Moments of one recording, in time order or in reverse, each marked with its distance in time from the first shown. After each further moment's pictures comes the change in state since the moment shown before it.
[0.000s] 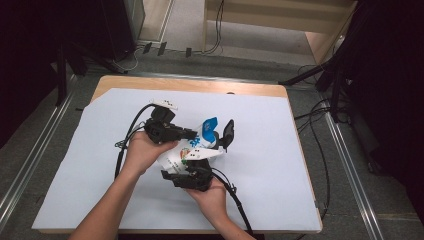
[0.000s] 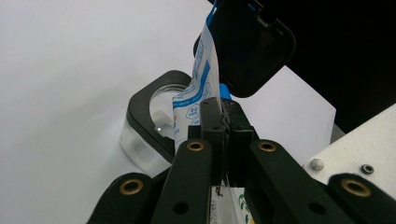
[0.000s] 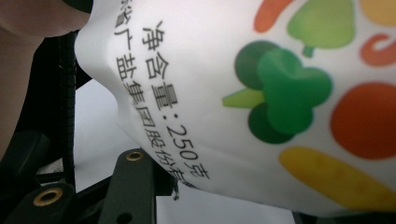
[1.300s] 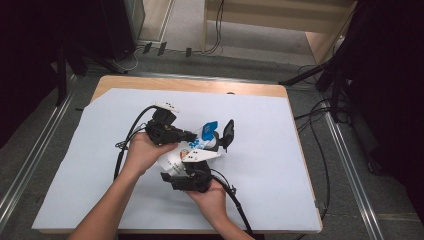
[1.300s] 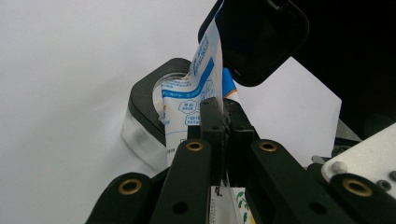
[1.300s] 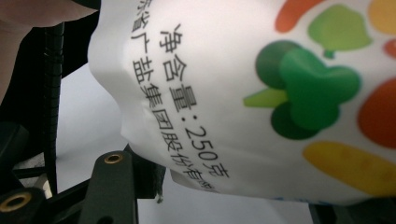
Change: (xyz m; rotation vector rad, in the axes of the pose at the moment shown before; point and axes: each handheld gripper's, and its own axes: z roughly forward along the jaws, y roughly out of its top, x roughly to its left) left arm 0.004 -0.004 0.006 0.037 0.006 0.000; right arm 0.002 -0.003 0.003 0.019 -0.048 -0.041
